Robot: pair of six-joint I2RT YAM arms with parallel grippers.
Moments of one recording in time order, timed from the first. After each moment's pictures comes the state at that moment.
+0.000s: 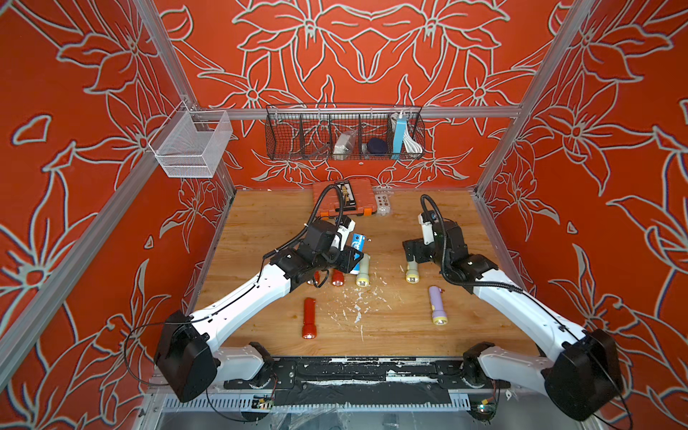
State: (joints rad) left arm -0.61 1.27 1.01 -0.33 0.27 -0.32; right arm 0.45 1.18 0.87 -0.31 0.09 0.12
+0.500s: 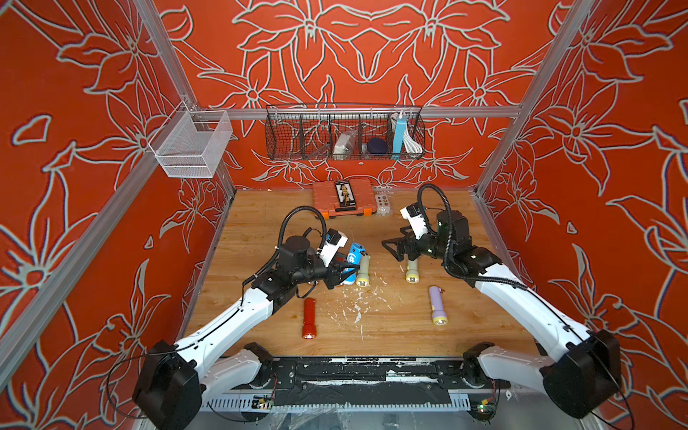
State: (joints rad) left arm -0.50 1.06 0.68 0.04 0.67 -0.08; right arm 0.45 1.19 0.97 -0.24 -0.51 0.05
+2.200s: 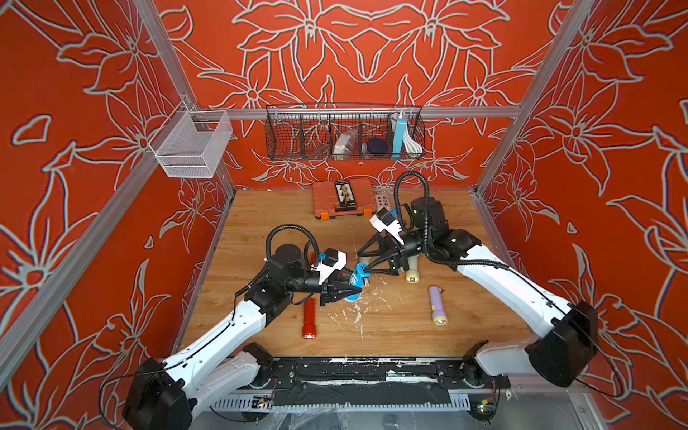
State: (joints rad) left arm -0.51 0.96 0.62 0.14 0.99 0.06; right arm 0.61 1.37 1.22 -0.37 -1.26 -0.10
